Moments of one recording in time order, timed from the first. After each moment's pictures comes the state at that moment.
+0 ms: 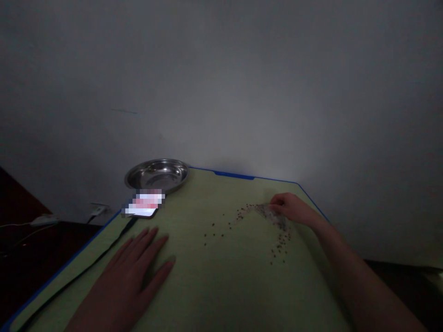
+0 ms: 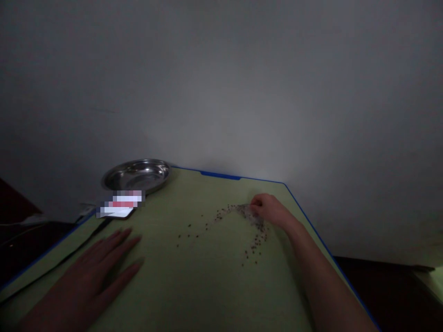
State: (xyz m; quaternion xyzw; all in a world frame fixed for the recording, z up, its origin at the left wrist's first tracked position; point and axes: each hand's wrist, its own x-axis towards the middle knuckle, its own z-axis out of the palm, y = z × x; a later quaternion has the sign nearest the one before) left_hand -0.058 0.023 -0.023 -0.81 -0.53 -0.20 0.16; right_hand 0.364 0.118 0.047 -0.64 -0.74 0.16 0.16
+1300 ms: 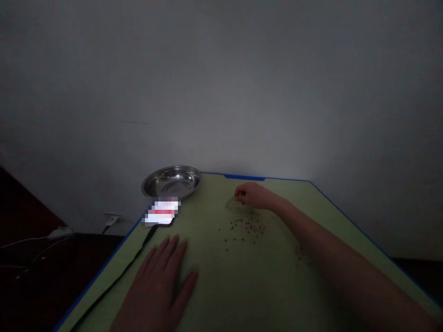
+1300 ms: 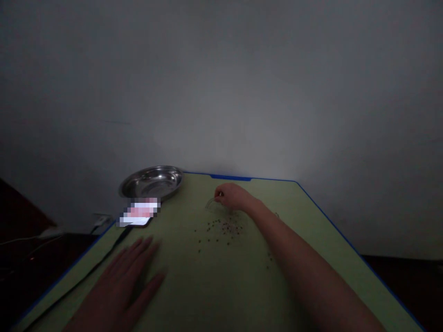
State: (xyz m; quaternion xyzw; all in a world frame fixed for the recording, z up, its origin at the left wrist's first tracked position) left_hand -0.057 0.019 -0.021 -0.81 -0.54 -0.18 0.13; right_hand 0.228 0.167 0.066 -0.53 -0.83 0.12 0.11
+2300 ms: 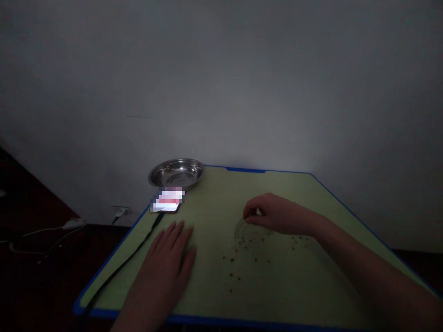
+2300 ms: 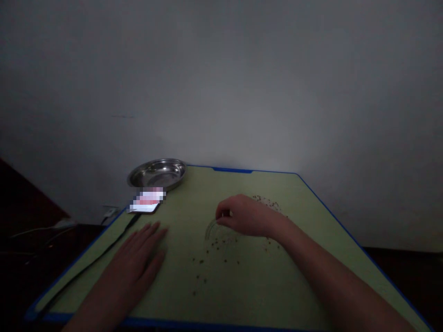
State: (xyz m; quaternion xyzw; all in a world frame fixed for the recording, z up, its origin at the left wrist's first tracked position) left_hand -0.050 0.015 -0.007 -0.81 -0.54 -0.18 0.09; right_hand 0.235 0.066 0.087 -0.46 -0.86 0.19 0.11
